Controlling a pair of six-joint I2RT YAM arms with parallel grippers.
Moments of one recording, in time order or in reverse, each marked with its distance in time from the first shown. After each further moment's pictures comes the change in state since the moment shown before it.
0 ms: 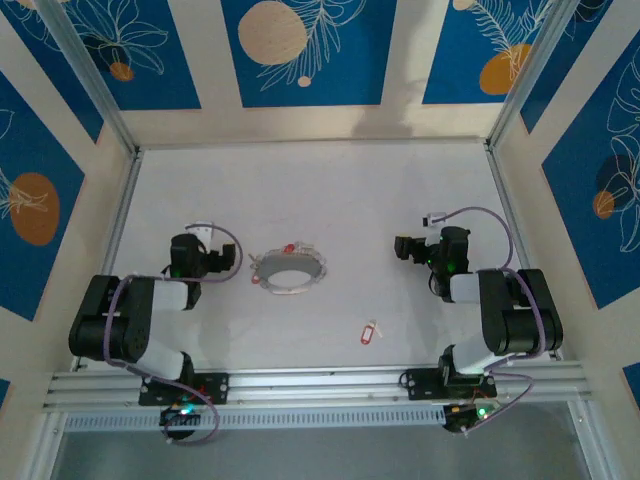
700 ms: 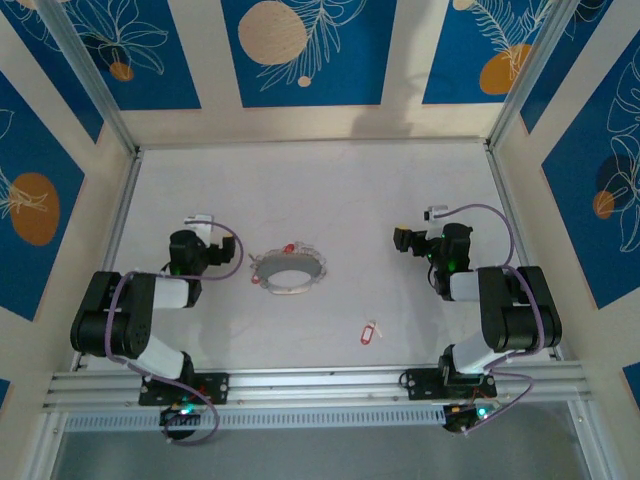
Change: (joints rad) left arm 0.000 0.021 0.017 0.087 0.000 0.020; right arm -0.006 0.015 0.011 0.107 -0.043 0.018
